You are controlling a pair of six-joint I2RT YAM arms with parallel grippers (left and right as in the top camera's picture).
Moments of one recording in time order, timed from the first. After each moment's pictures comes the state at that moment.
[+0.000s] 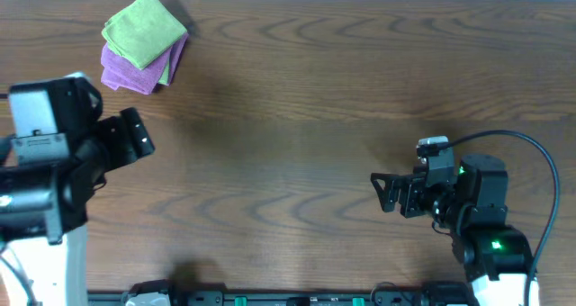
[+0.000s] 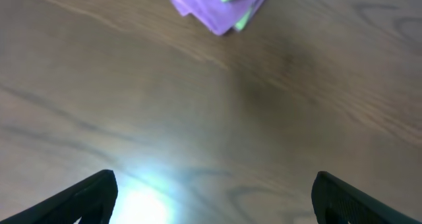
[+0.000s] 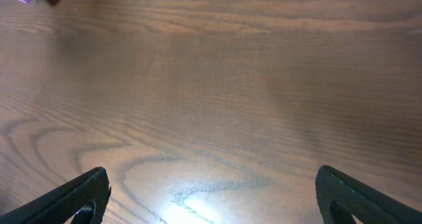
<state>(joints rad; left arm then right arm) 0.10 1.13 1.47 -1.30 -0.05 -0.24 0.02 0.77 0.60 -0.65 -0.41 0.10</state>
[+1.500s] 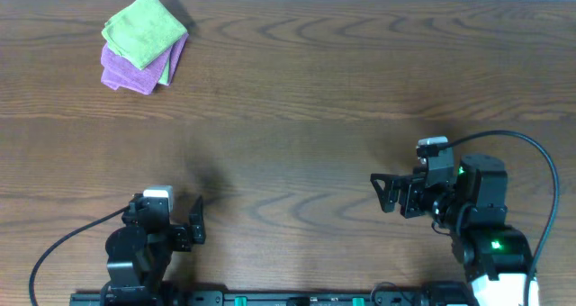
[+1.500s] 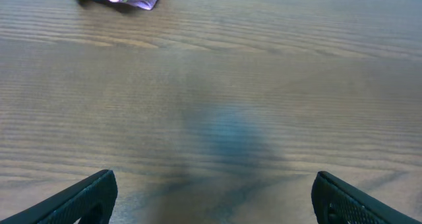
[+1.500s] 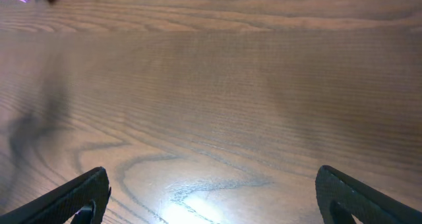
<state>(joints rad) 0.02 0.05 0.24 -0.72 0.16 -0.04 0.02 0.77 0.60 -0.65 -0.41 0.10</state>
